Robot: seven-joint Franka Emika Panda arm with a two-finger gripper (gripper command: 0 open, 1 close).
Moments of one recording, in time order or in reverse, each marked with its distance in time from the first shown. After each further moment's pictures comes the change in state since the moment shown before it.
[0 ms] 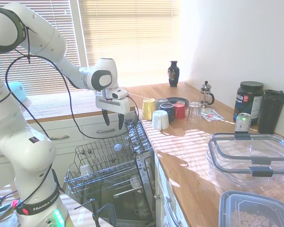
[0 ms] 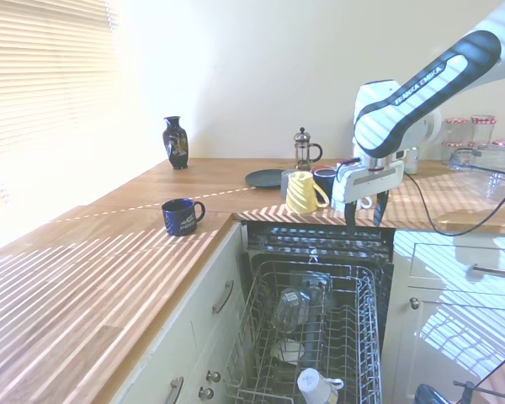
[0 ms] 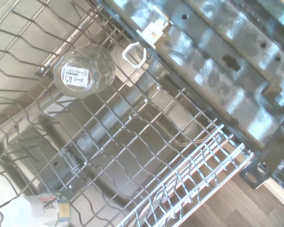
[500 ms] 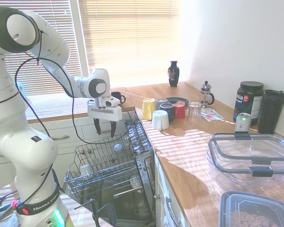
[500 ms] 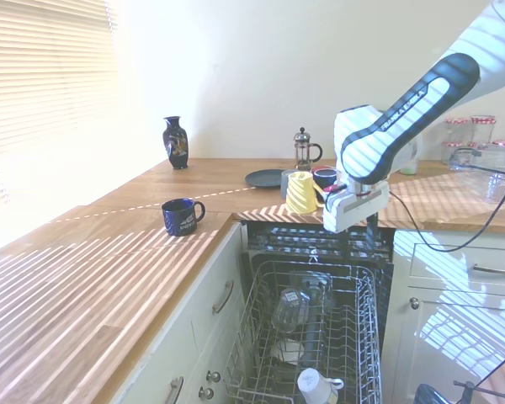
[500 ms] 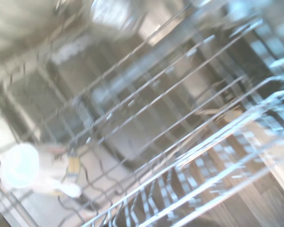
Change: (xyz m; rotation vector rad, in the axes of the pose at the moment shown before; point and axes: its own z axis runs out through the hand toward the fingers) arm -0.060 -0.039 0.071 -0.135 -0.042 -0.169
